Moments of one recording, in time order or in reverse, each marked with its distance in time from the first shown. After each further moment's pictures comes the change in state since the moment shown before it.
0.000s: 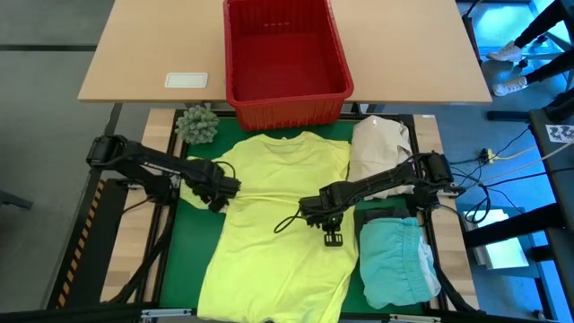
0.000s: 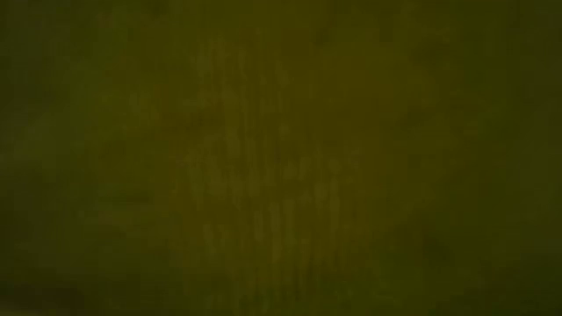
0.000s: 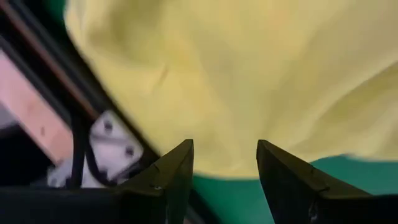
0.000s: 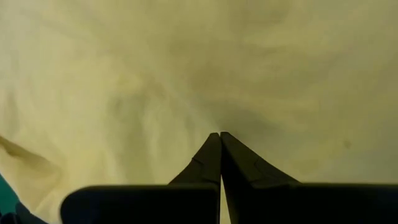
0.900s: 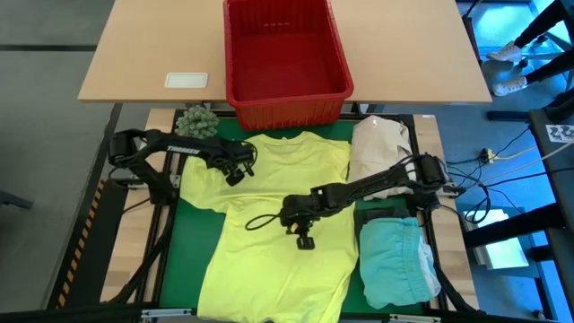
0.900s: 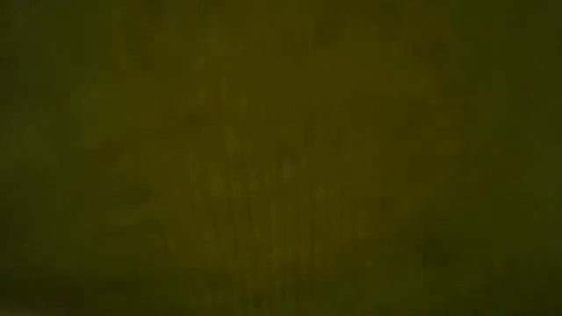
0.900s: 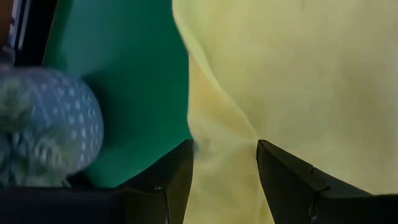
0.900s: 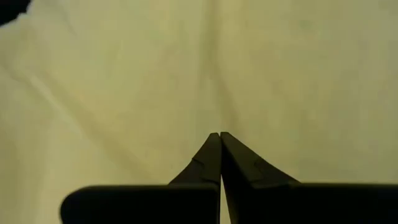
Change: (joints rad) left arm 0.390 0.175 0.010 0.488 -0.325 0.644; right arm 0.001 0.064 0.074 0.529 0.035 -0.051
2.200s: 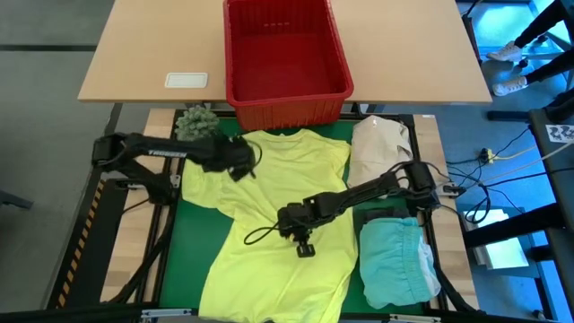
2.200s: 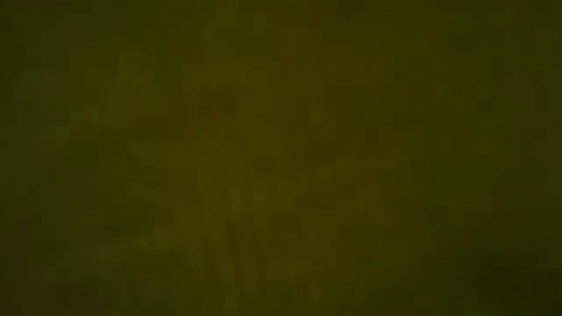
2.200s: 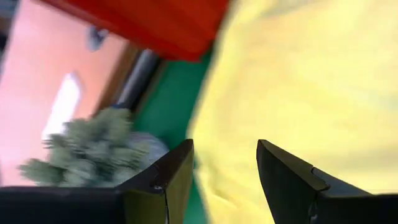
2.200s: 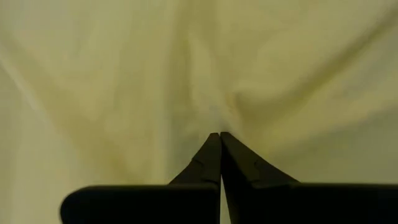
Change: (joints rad) left arm -0.144 -0.141 0.128 -0.085 -0.231 0.002; right arm 0.057 0.100 0.113 -0.159 0.042 -0.027
